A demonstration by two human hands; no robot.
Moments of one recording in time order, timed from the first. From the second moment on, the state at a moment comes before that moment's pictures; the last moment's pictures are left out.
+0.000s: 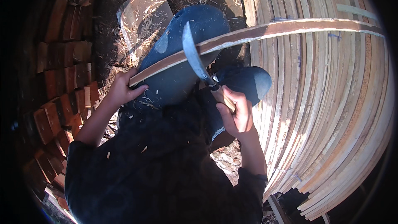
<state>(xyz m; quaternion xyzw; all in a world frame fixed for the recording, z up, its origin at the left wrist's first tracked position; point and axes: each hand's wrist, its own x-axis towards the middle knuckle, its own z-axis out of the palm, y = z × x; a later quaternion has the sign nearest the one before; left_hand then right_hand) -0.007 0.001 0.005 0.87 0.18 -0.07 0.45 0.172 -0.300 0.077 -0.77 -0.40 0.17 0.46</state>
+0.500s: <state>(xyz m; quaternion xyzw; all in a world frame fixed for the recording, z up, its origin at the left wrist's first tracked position) -0.002 0.006 0.006 0.87 0.17 -0.08 0.46 0.166 -0.317 0.075 -0.83 -0.40 0.09 0.39</state>
